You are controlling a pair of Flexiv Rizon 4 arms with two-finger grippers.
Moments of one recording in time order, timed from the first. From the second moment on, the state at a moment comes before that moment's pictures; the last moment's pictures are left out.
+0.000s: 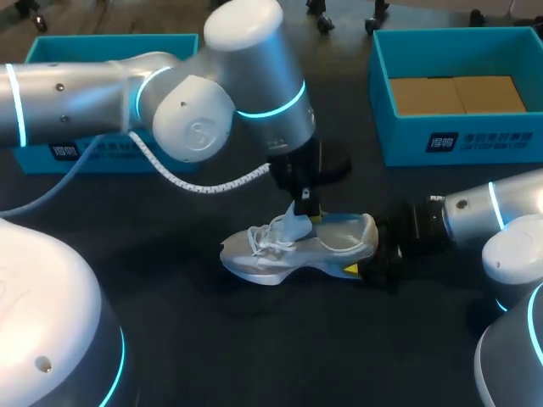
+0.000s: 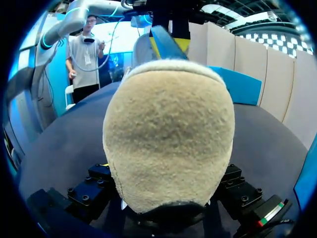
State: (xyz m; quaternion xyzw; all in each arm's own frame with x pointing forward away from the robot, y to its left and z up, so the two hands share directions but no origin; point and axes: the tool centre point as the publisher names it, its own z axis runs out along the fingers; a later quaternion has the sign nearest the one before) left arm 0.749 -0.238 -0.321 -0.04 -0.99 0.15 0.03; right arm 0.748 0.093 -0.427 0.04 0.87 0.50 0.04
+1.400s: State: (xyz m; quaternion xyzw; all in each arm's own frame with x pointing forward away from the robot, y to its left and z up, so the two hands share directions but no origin) left arm 0.723 -0.285 -0.320 -0.11 -0.97 0.20 -0.03; right arm 0.748 0.093 -0.427 0.04 0.87 0.50 0.04
